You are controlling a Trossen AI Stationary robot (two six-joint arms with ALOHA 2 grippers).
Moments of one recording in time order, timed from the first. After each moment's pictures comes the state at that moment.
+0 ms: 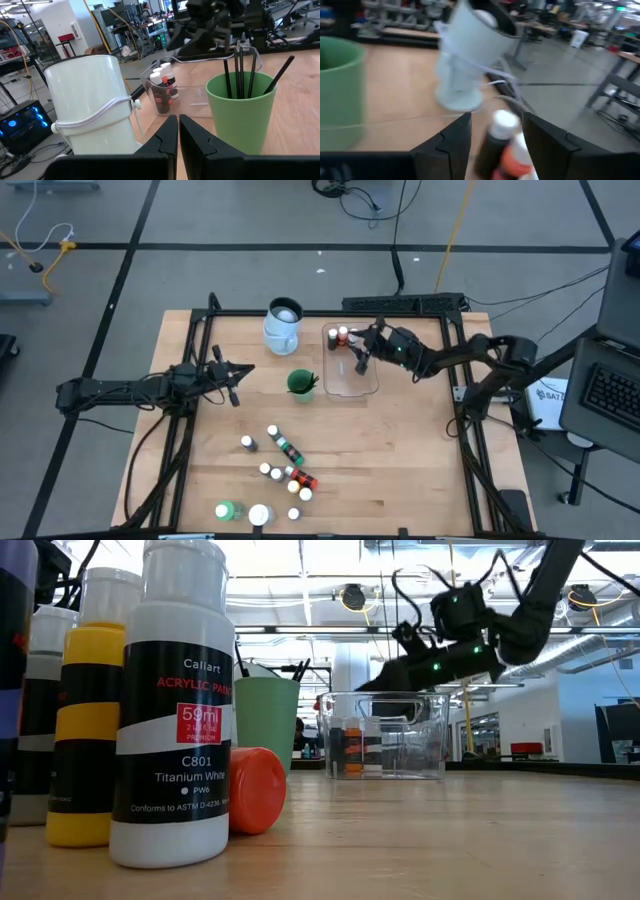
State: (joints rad) left arm 0.12 0.31 0.02 0.21 -0.29 0.20; right arm -0.44 1.61 0.54 0.93 0.00 -0.23
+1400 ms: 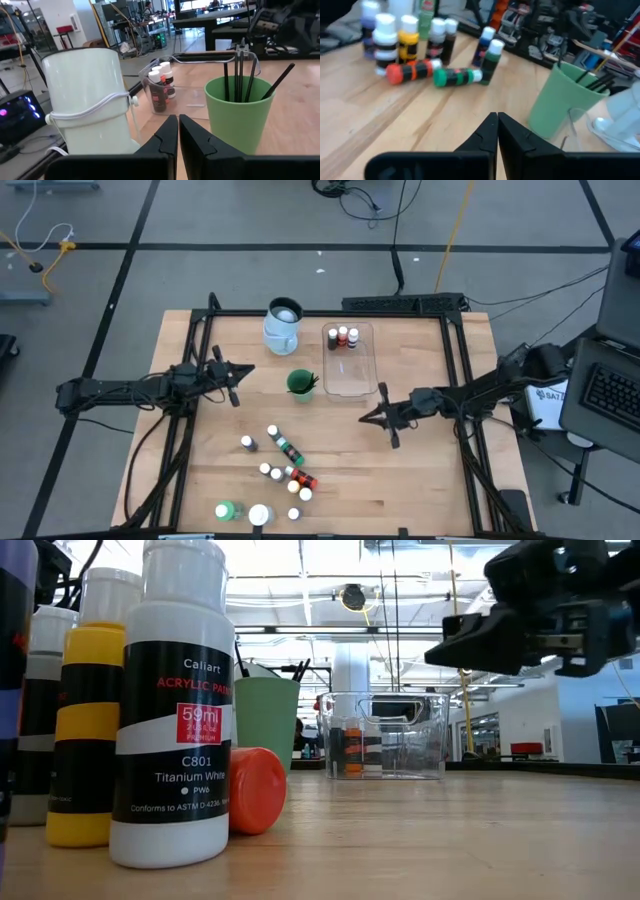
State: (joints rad) left arm 0.12 0.31 0.02 0.20 -0.29 0.12; right arm 0.18 1.34 0.27 0.86 0.02 -0.31
